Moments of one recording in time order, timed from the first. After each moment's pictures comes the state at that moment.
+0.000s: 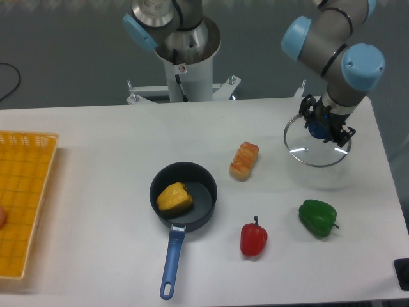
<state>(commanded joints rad) 2.90 -1.91 -1.65 -1.25 1.64 1.64</state>
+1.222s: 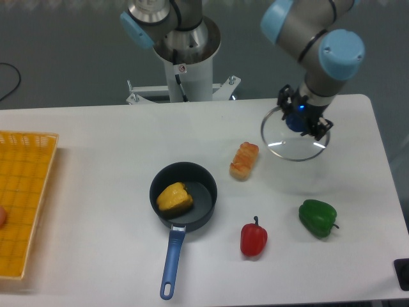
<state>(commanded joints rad) 2.73 -1.79 -1.65 -1.40 1.60 1.47</state>
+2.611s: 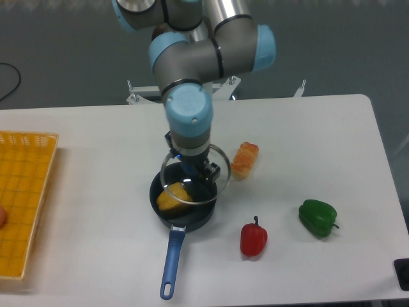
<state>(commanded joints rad) 2.31 -1.90 -1.58 -1.39 1.58 0.99</state>
